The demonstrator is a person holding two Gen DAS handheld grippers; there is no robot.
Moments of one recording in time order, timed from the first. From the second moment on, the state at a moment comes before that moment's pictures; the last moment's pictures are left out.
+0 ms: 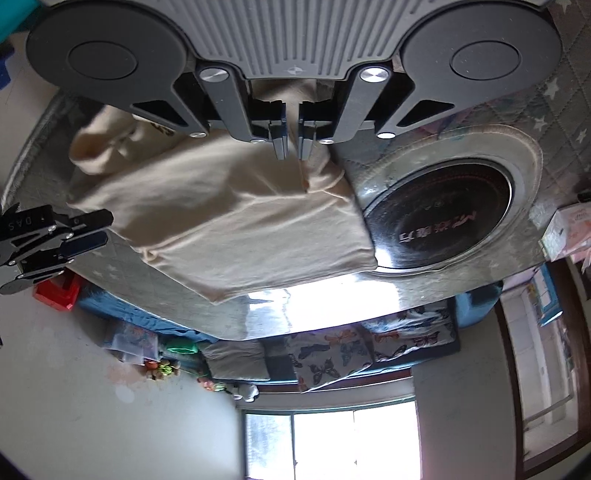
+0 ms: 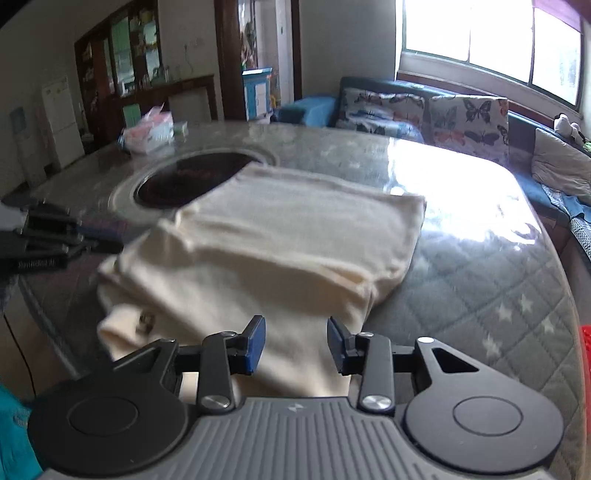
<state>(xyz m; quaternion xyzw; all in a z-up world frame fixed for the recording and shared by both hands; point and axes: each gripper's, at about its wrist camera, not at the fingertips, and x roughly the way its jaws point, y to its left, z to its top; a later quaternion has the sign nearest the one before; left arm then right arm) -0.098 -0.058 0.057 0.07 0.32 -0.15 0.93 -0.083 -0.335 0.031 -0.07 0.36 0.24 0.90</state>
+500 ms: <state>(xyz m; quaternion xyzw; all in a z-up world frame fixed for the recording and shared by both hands) -0.050 -0.080 0.030 0.07 0.33 -0.16 0.93 -0.035 -0.332 0.006 -0.06 0.37 0.22 0.90</state>
